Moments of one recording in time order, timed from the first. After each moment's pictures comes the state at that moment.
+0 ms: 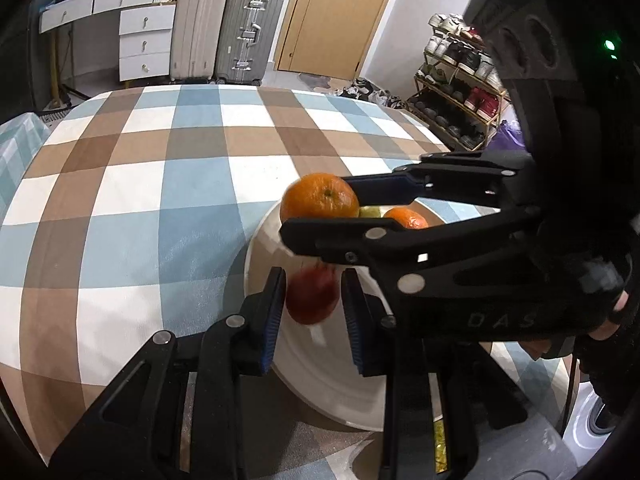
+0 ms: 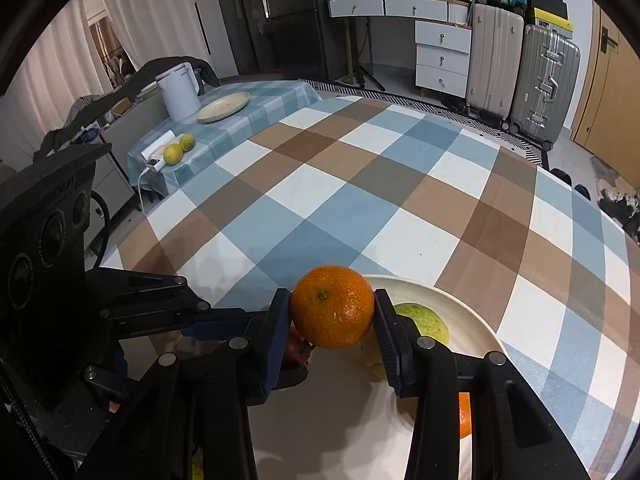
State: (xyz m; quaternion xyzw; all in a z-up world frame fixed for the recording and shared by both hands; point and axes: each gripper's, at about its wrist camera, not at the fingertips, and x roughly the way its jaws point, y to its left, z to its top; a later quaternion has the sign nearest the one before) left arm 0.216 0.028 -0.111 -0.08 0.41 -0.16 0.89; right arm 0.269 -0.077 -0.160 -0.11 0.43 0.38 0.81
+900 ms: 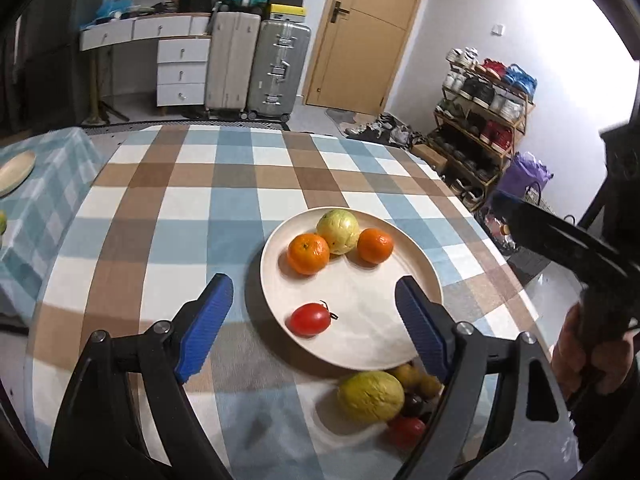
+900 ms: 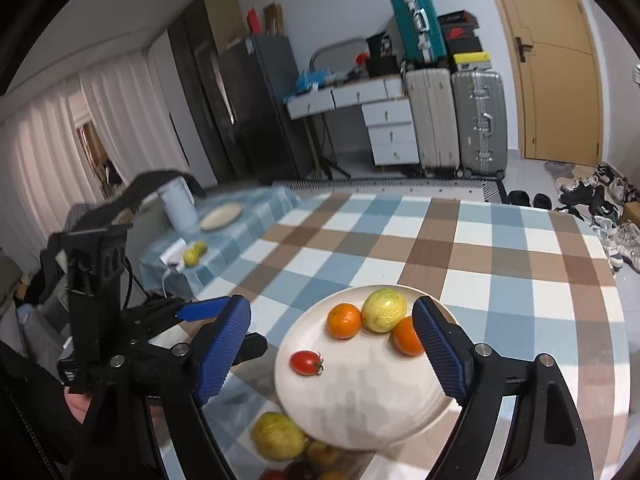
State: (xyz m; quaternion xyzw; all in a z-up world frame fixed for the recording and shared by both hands) left arm 0.114 0.028 -0.035 -0.09 0.36 -0.09 0.93; right arm 0.158 -0.188 -0.080 0.06 0.31 0.33 0.89
